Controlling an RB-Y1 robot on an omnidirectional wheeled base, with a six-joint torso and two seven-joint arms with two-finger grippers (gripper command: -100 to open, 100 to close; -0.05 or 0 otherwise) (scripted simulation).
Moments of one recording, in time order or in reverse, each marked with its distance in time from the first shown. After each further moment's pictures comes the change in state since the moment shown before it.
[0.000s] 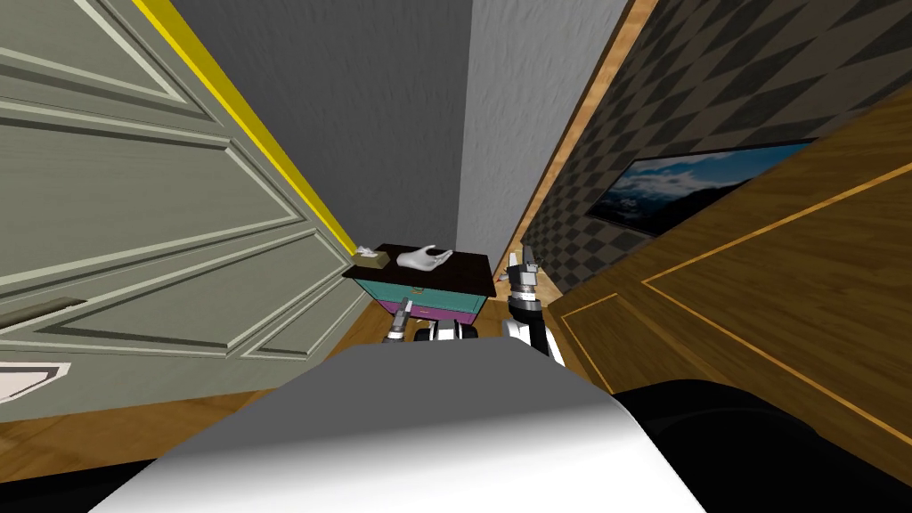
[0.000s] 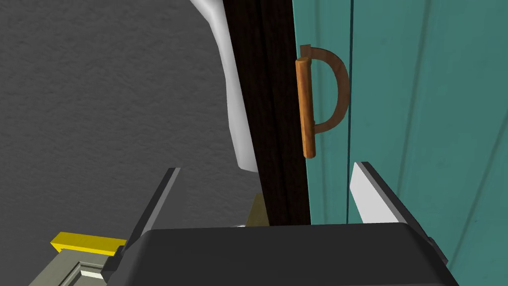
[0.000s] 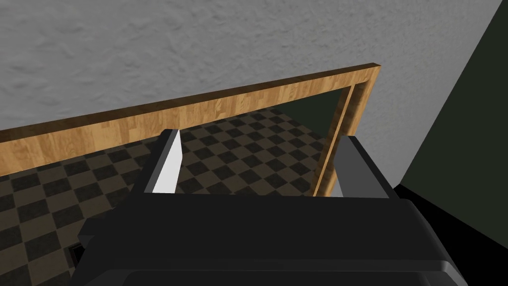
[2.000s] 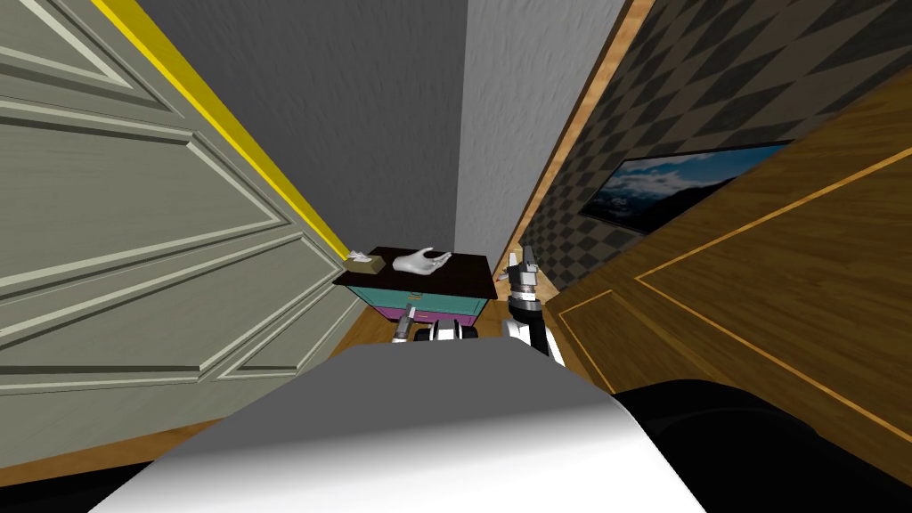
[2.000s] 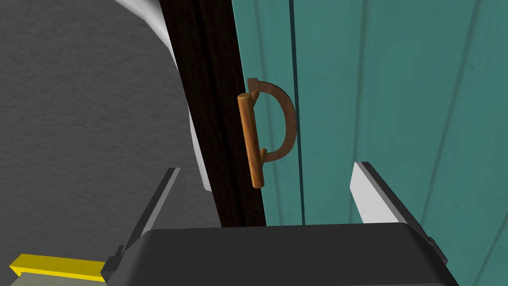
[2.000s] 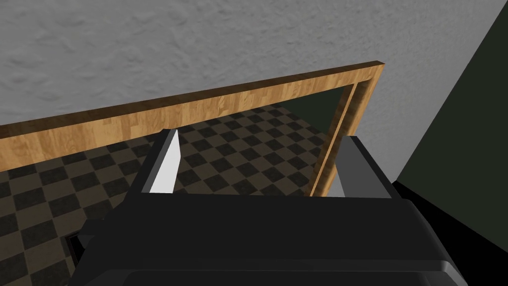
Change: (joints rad) left arm -0.029 -0.041 -0.011 0.171 -0.001 -0.073 -0.017; right arm 0.000 0.000 0.000 0.000 0.000 0.000 0.000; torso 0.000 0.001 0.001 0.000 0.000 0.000
